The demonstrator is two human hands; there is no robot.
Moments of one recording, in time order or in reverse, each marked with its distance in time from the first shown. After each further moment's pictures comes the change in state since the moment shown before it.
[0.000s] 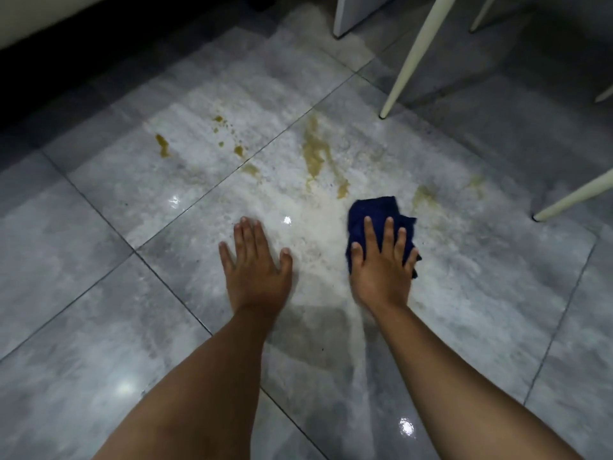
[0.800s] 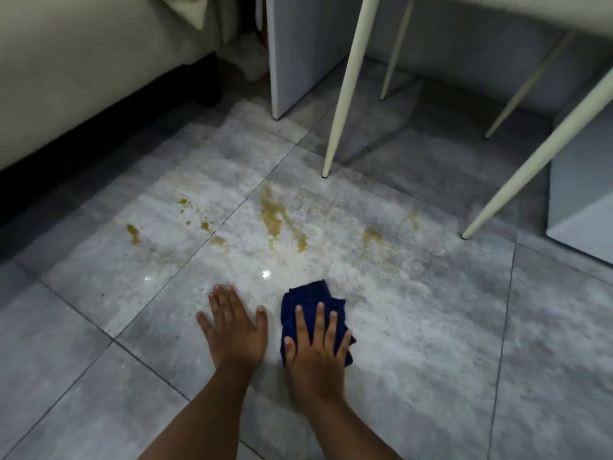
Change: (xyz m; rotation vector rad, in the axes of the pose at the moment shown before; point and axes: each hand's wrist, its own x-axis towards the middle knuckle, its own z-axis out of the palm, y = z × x) left_hand 0.005 -0.005 -0.005 0.062 -0.167 0.031; right_hand -0.088 -0.057 0.037 0.103 -0.077 0.030
